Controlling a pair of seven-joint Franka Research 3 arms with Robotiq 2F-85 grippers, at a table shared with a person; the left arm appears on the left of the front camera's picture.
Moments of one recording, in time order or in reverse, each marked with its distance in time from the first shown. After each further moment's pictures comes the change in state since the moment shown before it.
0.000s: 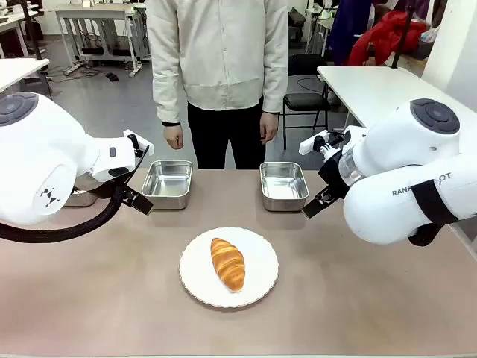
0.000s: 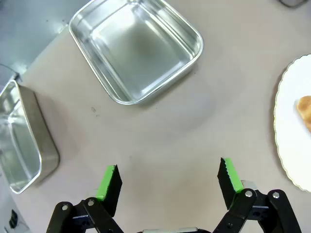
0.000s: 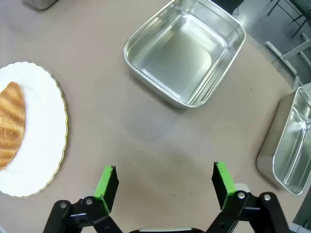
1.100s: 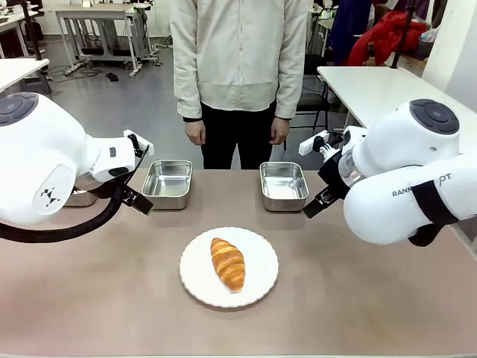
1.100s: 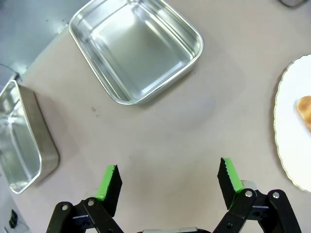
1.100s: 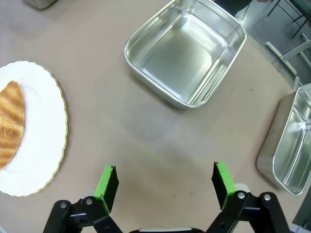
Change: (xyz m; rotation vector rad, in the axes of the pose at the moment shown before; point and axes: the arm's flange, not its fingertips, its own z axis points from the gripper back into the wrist) left arm 0.000 0.000 0.000 0.000 0.000 0.001; right arm 0.000 0.000 0.000 -0.001 0.001 0.005
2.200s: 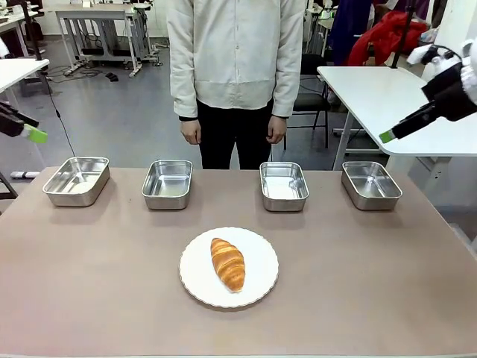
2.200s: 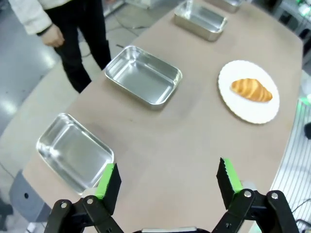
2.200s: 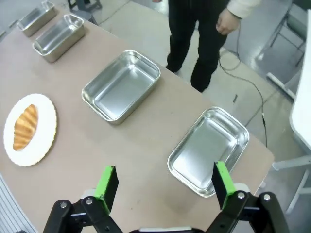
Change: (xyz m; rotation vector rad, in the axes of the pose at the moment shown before) left arm -0.041 0.207 0.172 -0.399 -0.292 -0.189; right arm -0.008 -0.212 0.128 0.155 -0.229 -0.025
